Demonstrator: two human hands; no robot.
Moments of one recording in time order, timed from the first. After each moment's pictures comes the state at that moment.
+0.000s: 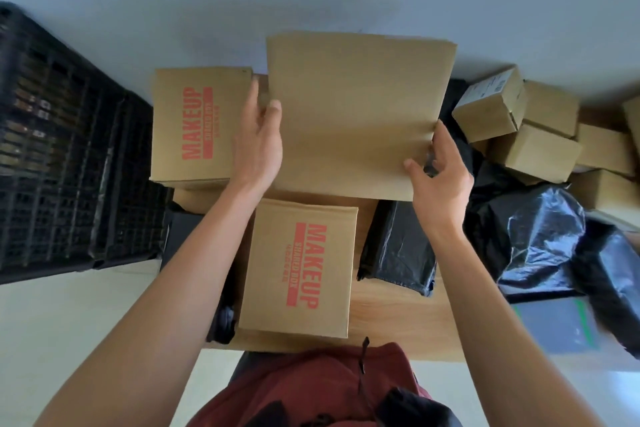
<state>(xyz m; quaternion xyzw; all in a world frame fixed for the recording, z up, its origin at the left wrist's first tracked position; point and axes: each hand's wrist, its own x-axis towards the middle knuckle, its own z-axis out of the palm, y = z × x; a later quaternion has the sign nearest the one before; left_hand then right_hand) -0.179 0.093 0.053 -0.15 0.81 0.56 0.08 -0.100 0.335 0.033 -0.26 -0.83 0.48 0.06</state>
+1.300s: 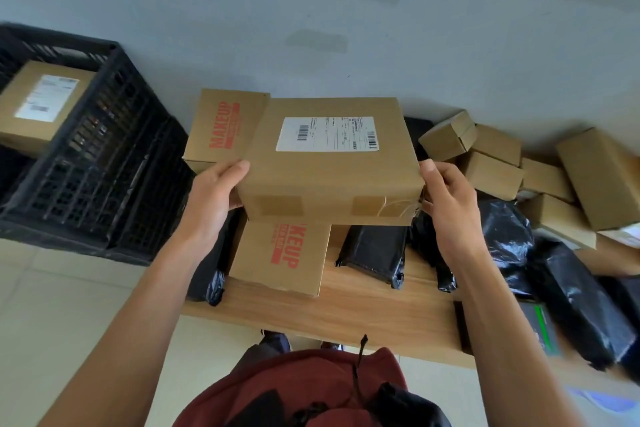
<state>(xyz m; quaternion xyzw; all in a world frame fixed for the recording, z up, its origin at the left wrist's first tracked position) -0.003 0.050 0.134 -0.18 0.70 0.68 0.07 0.018 0.365 0.147 -0.17 -0.76 0.63 -0.01</state>
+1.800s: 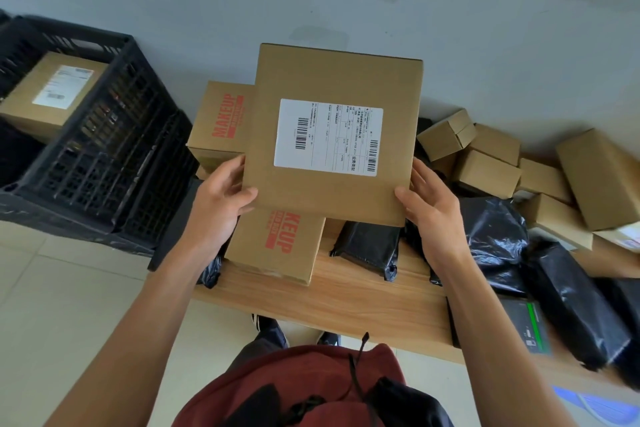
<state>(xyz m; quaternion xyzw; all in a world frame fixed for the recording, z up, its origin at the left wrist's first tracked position) 0.045 0.063 0.124 -0.14 0.73 0.66 0.06 0.046 0.374 0.131 -0.12 -0.73 0.67 -0.05</state>
